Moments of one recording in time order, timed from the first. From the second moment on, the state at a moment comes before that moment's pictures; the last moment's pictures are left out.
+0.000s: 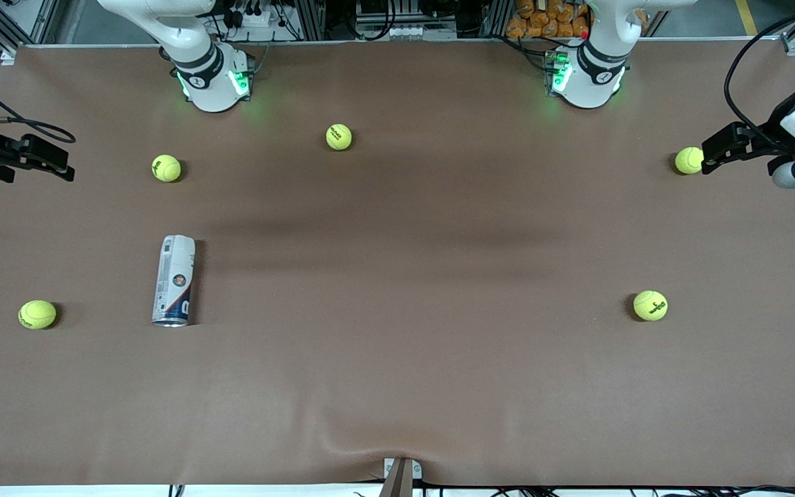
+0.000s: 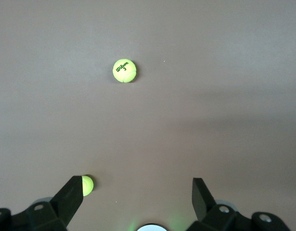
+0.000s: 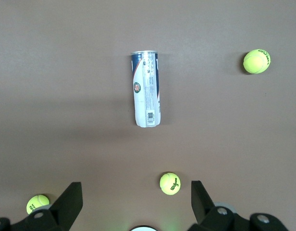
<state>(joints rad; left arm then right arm) -0.06 0.00 -0.03 -1.52 0.03 1.46 -0.04 -0.02 -0.01 -0.01 -1.58 0.00 1.47 -0.04</state>
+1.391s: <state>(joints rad) -0.06 0.02 -0.02 -1.51 0.03 1.44 -0.04 -0.07 0.08 -0.01 -1.64 0.01 1.60 -0.09</state>
